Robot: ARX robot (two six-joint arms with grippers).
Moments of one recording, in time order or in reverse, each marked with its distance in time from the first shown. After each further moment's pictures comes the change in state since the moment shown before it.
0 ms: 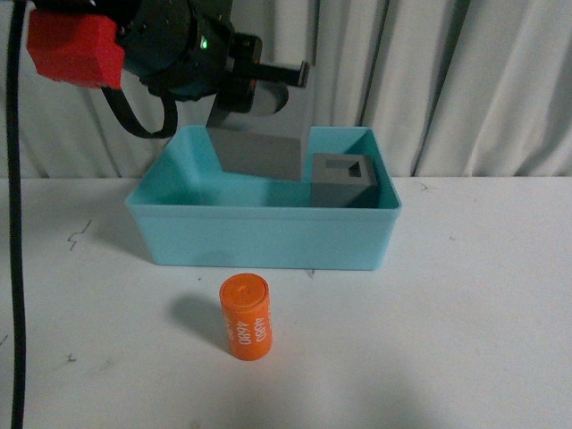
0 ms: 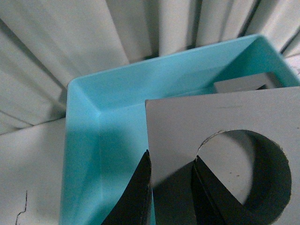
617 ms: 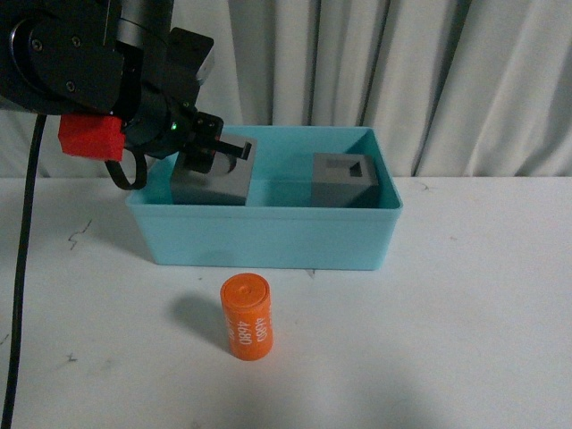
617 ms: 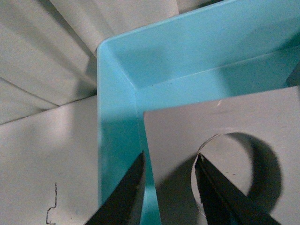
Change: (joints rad) left arm 0.113 0.203 0.066 0.050 -0.011 0.122; right arm 0.000 0.000 0.000 0.000 0.000 0.000
